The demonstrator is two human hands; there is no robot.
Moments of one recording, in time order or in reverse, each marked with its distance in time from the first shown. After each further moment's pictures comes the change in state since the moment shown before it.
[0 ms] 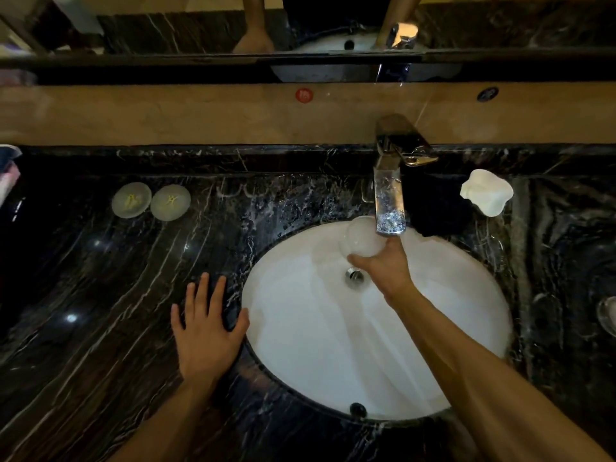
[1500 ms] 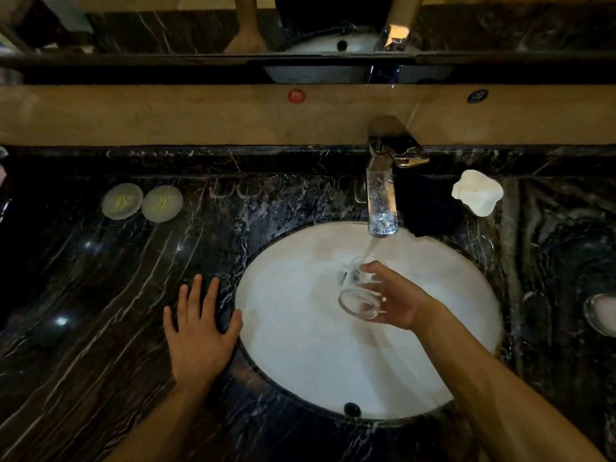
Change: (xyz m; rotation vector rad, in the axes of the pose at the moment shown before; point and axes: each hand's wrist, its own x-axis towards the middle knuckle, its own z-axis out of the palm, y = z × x) left_hand -0.001 -0.001 0.002 -0.010 0.007 -0.003; right_hand -0.004 0.032 -0.038 0.385 -0.463 0.672
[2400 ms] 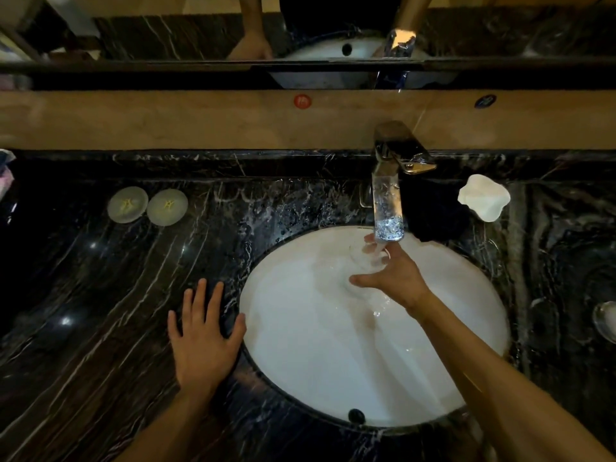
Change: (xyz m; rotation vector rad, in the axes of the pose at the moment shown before) left_hand 0.001 0.000 0.000 0.027 -0.007 -0.007; right_hand -0.004 -0.021 0.017 -0.684 0.342 -0.638
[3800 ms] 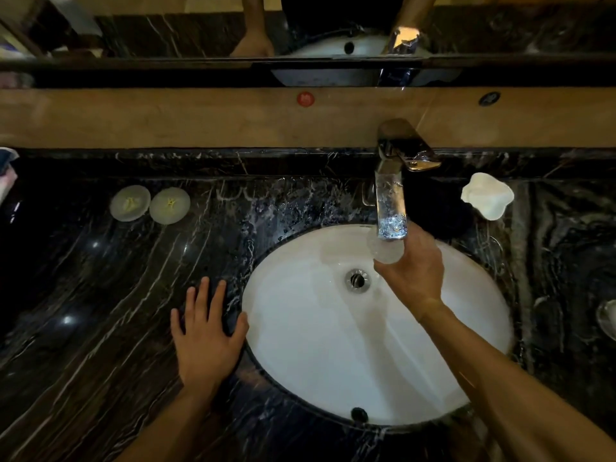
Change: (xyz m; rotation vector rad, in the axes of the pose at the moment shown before) left_hand -0.001 0.001 -0.002 -0.009 0.013 0.020; right_hand -0.002 -0.003 -0.003 -0.408 0.482 -0.276
